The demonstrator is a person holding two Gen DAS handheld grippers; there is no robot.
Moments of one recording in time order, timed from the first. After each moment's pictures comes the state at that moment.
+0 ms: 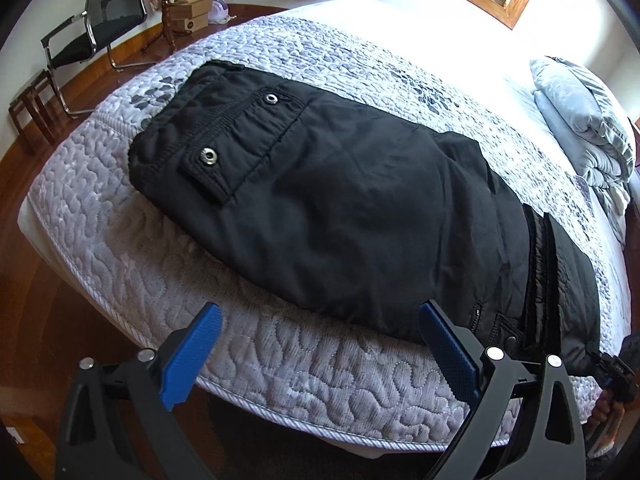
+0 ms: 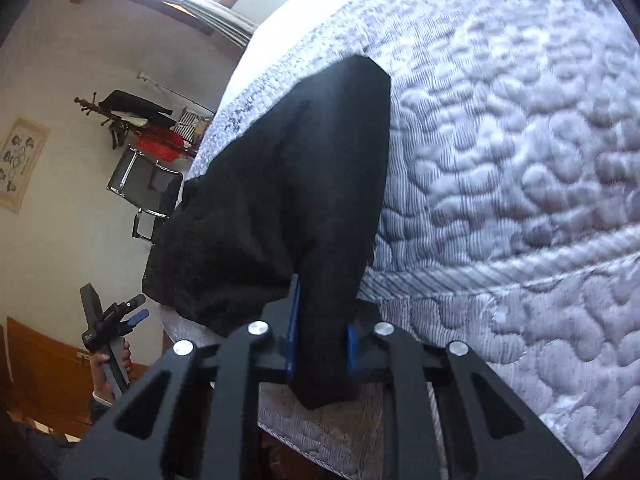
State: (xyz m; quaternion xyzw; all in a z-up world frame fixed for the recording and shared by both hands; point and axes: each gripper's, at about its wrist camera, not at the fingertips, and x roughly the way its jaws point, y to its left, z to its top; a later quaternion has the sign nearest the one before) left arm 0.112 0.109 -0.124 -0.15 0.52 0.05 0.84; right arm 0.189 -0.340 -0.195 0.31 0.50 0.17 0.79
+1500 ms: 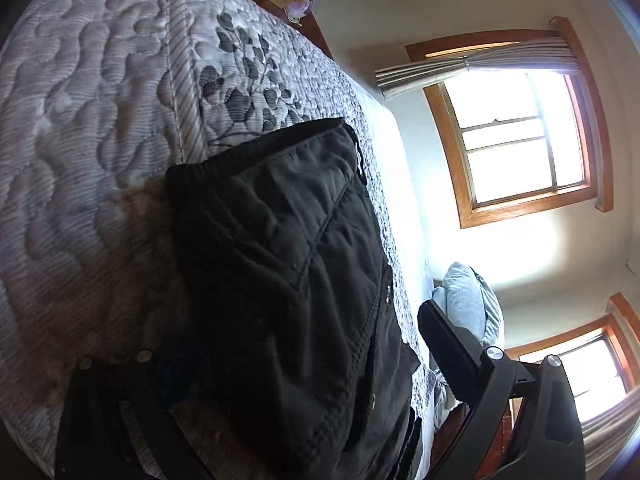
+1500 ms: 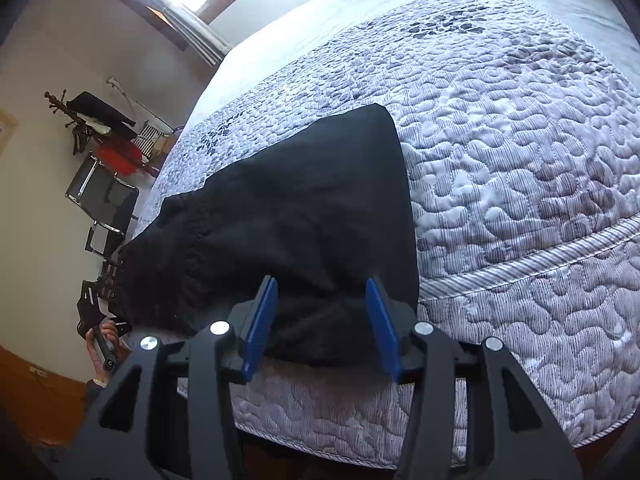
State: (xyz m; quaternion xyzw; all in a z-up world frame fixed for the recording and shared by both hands) left arm 0.176 0.285 -0.214 -0.56 0.31 -0.01 0.77; right arm 0.167 -0.313 -0.146 0.25 0.49 0.07 0.83
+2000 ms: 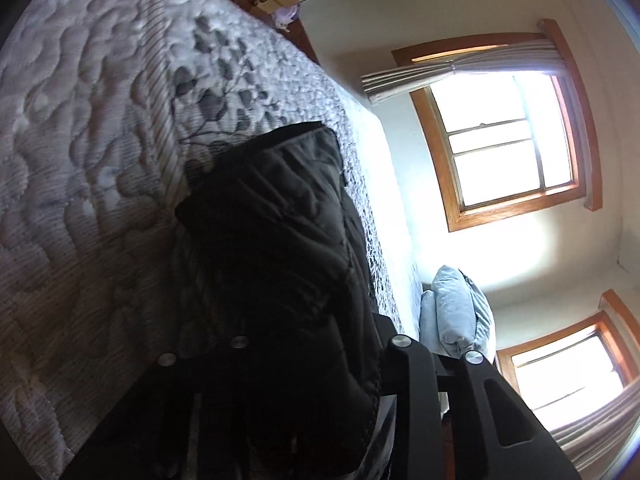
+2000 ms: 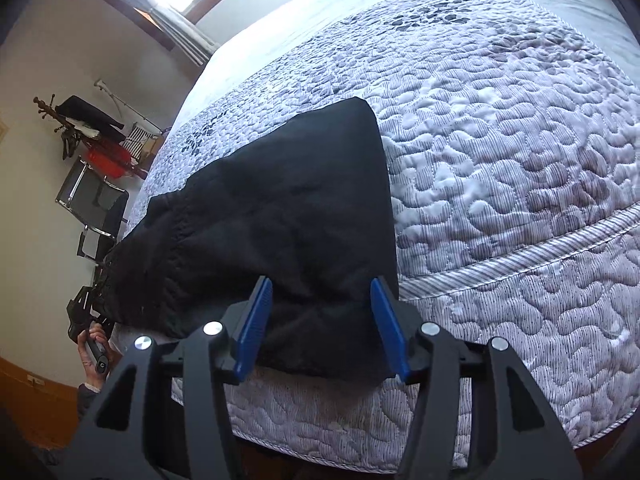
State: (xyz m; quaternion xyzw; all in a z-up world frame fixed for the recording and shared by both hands) left arm 0.207 0.265 -0.204 -0.55 0.28 -0.03 0.78; right arm 0.167 -0.323 -0.157 0.26 0.49 0.05 0.83
